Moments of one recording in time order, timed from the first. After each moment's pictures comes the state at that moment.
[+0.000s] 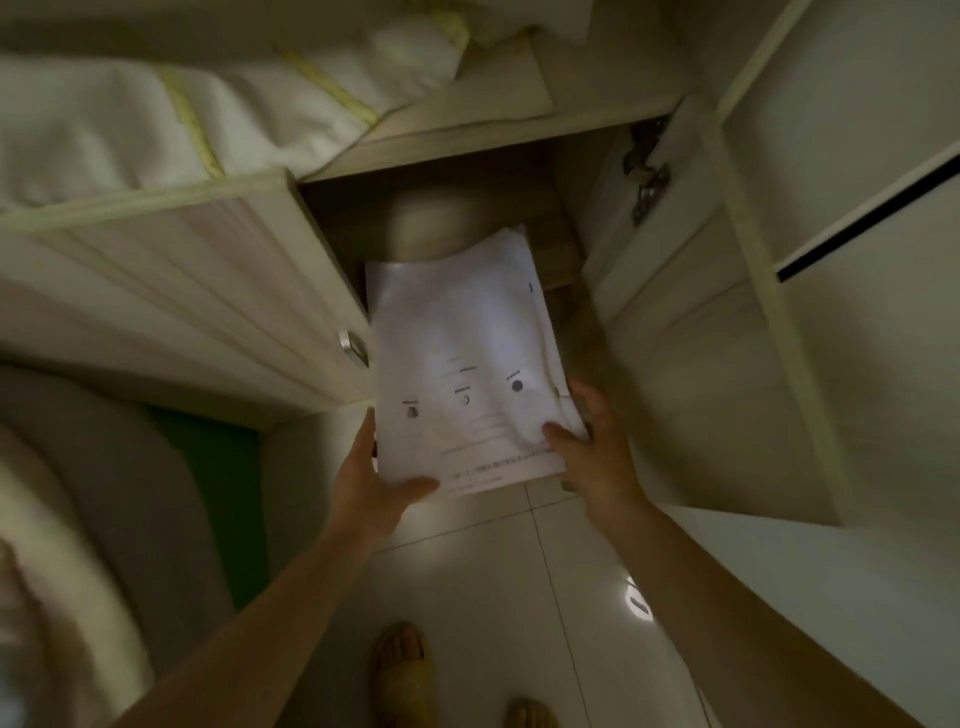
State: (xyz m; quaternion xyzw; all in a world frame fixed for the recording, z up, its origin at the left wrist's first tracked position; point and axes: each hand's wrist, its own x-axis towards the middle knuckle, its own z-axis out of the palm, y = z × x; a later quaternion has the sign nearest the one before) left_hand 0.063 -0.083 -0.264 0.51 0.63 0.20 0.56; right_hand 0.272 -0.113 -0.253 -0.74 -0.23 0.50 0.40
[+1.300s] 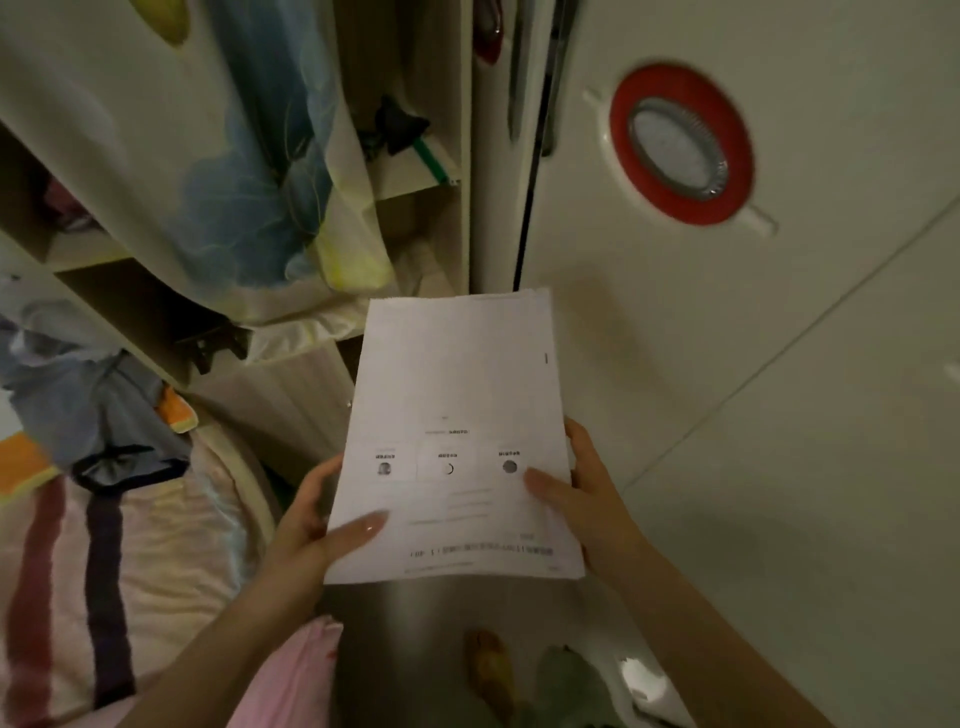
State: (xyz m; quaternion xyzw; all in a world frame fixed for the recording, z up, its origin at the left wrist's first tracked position) left_hand 0.012 -0.372 0.203 0.47 0.46 0.26 0.71; right_hand 0.265 -0.452 0.213 -0.63 -0.28 0.52 0.50
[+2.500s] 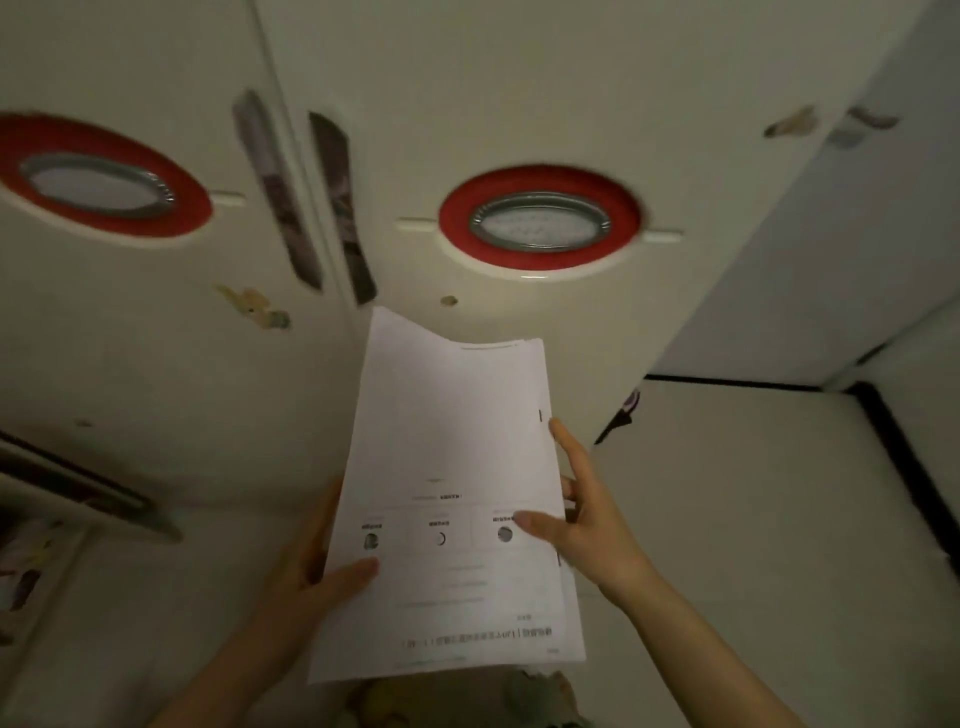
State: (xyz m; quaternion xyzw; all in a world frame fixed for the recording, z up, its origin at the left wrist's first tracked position) left_hand 0.118 -0.791 0.234 0.66 0.10 -0.14 0.73; right_hand 0.171 -1.061 0.241 -0.75 0.02 0.18 0.63
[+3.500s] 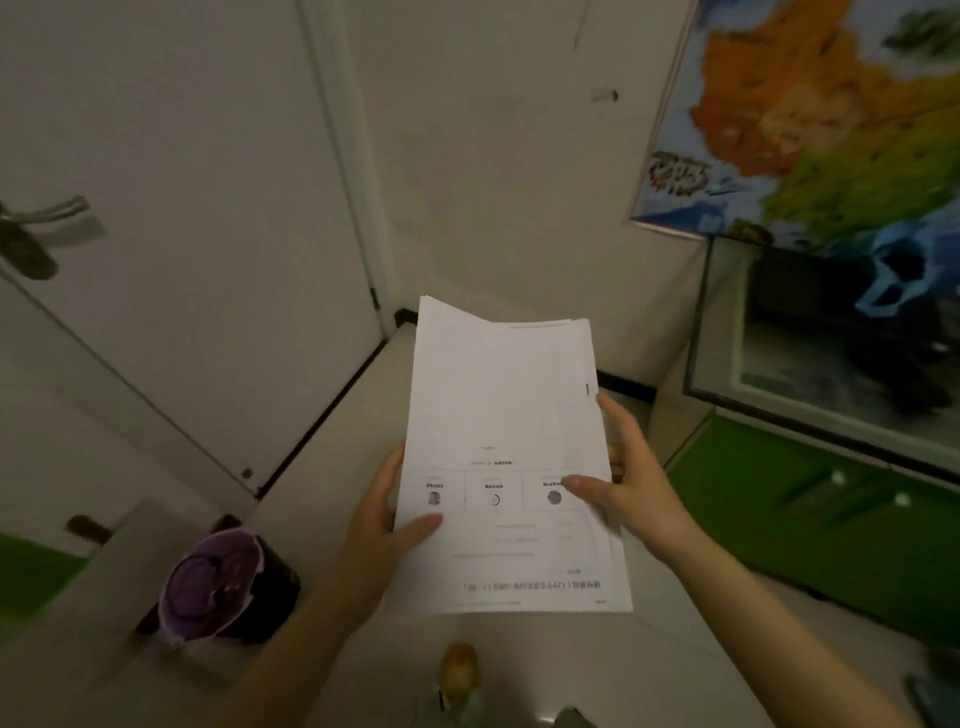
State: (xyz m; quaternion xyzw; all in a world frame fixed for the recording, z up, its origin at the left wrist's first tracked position) left_hand 0.256 -1.429 0.239 0.60 -0.35 -0.48 0.53; right_hand 0.028 -1.565 0.255 -0.60 0.48 -0.24 0.59
